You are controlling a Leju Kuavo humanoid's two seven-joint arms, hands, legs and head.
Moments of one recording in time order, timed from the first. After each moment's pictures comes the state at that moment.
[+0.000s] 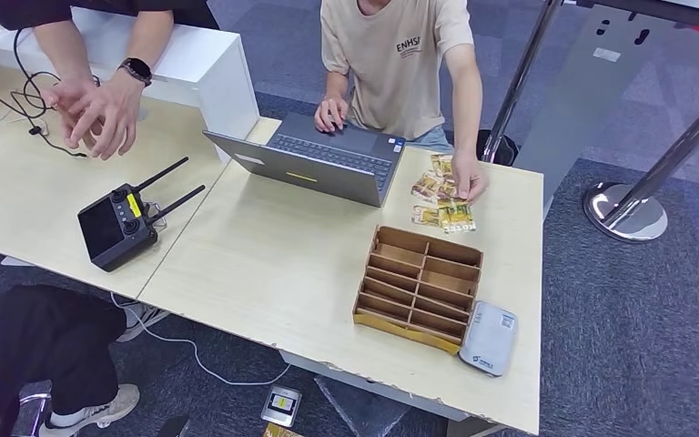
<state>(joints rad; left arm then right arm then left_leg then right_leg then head) 0.02 0.00 -0.33 -0.33 0.41 0.26 0.10 0.02 -0.05 0.19 -0.32 -0.61 -0.17 0.01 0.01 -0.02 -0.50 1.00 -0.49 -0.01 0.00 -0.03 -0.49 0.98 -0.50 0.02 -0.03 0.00</state>
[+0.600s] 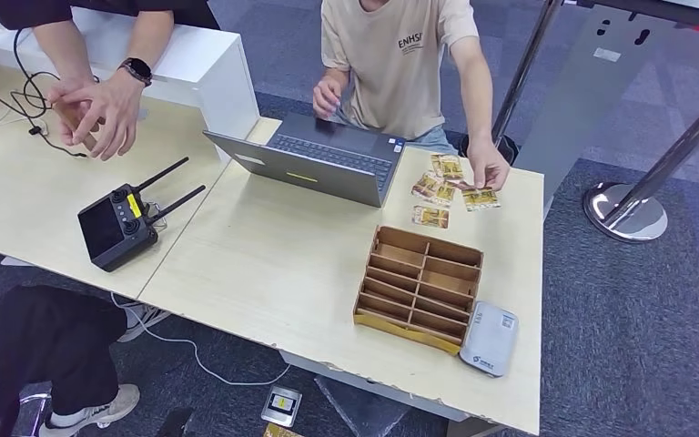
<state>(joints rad) -0.07 0.03 -0.64 -0.26 0.66 0.41 0.16 -0.07 -0.18 0.29 -0.26 -1.08 -0.32 -0.11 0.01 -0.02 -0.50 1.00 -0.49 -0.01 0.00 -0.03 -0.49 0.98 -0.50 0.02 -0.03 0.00</state>
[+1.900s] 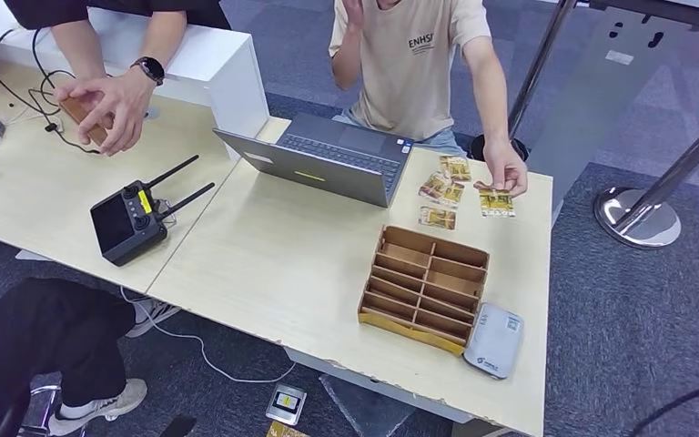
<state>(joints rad) -0.11 0.07 -0.89 -0.20 0.69 0.41 0.17 -0.11 -0.44 -0.33 -1.68 0.10 -0.56 0.00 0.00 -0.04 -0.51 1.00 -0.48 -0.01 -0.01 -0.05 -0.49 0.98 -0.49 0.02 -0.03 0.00</state>
